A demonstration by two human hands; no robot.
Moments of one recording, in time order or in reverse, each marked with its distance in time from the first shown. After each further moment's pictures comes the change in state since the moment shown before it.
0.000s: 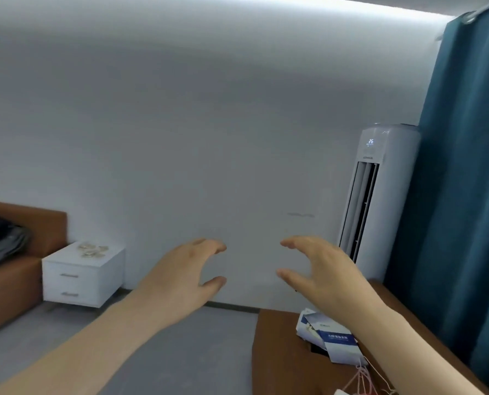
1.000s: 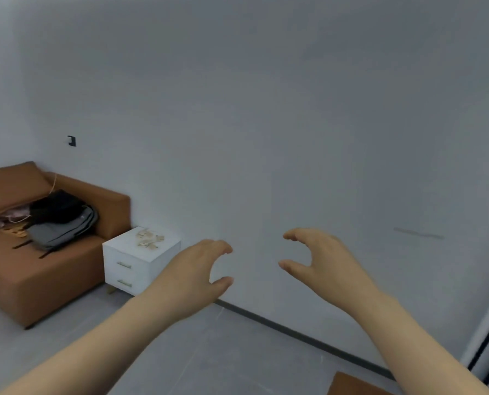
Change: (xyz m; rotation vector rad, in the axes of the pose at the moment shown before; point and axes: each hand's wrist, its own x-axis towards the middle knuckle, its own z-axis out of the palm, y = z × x) left_hand 0.317 -0.316 0.171 0.127 -0.042 -0.345; right_hand 0.455 0.142 0.288 0.209 -0.174 -0.197
